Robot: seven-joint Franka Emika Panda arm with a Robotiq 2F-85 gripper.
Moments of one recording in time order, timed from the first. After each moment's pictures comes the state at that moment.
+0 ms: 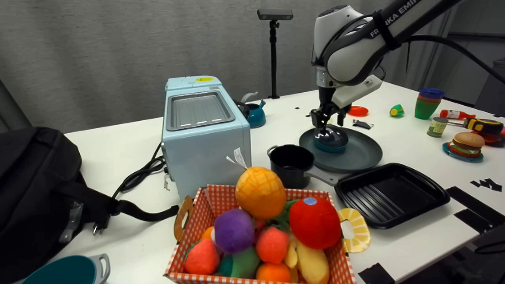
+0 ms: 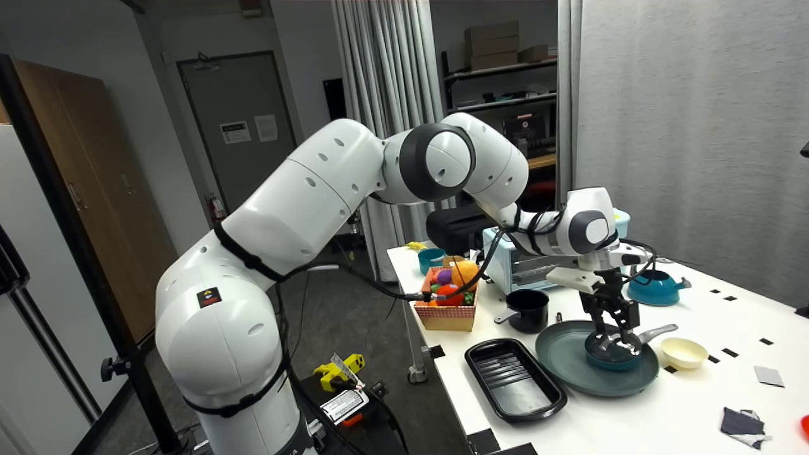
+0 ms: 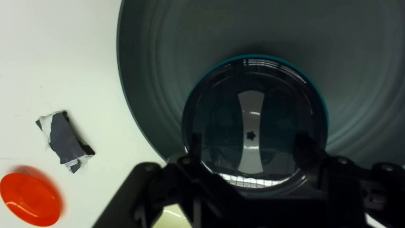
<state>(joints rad) 0.12 0.99 -0.19 -1.33 -0.11 2.31 0.32</state>
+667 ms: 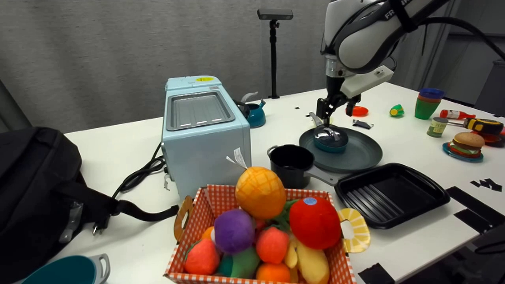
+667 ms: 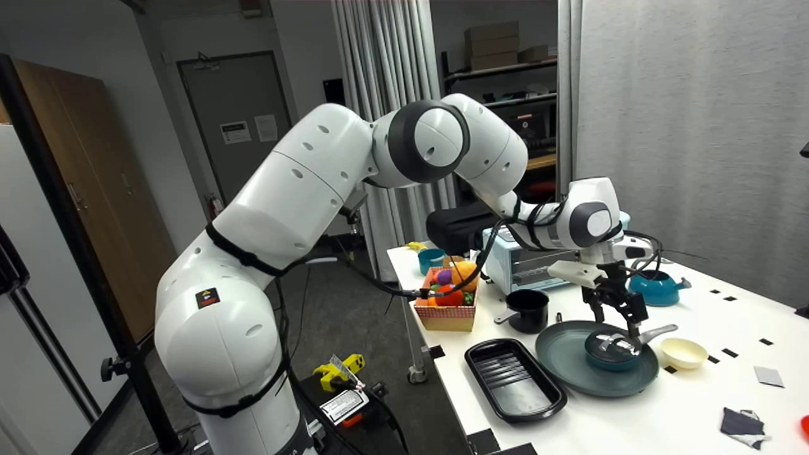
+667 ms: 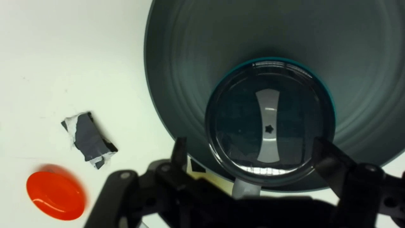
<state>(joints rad) 0.11 0.89 -0.19 -1.46 -0.11 2.36 0.32</state>
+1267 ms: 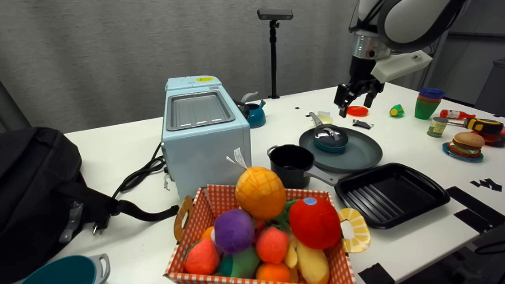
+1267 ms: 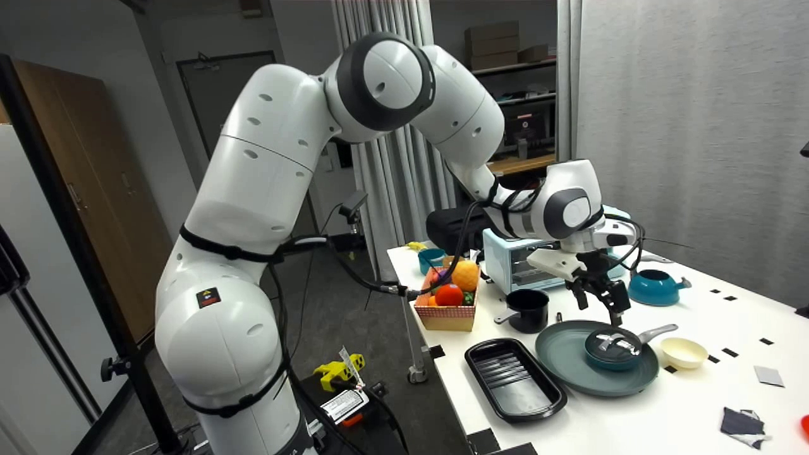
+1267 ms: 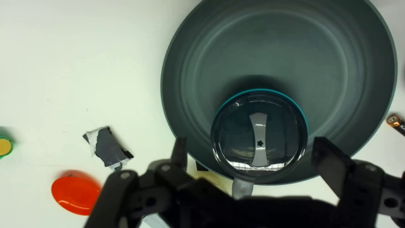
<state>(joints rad) 0.12 0.59 -0.19 -1.85 -0.11 2.56 0.32</state>
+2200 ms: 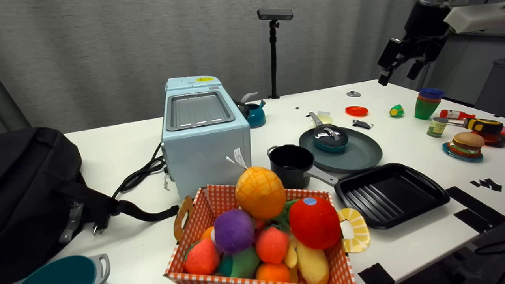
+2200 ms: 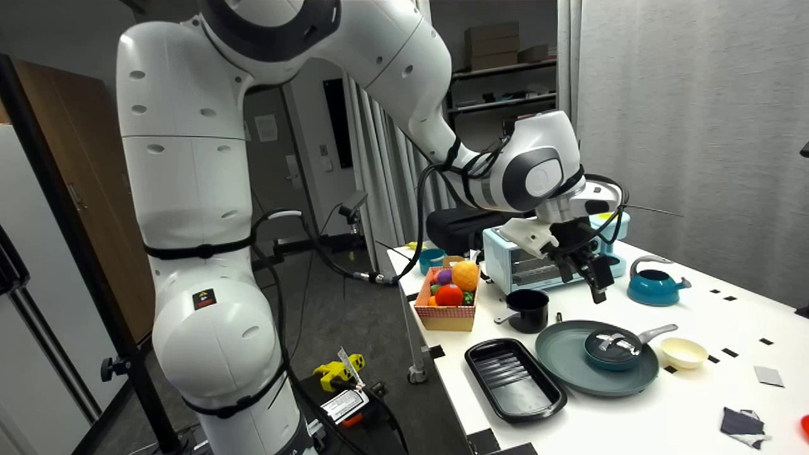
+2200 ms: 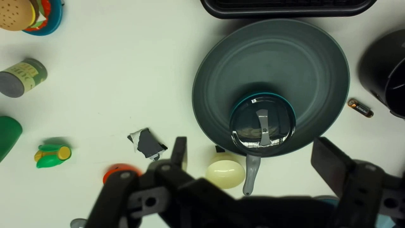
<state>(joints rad) 0.09 0.18 -0.20 -2.25 -0.11 2.65 0.32</state>
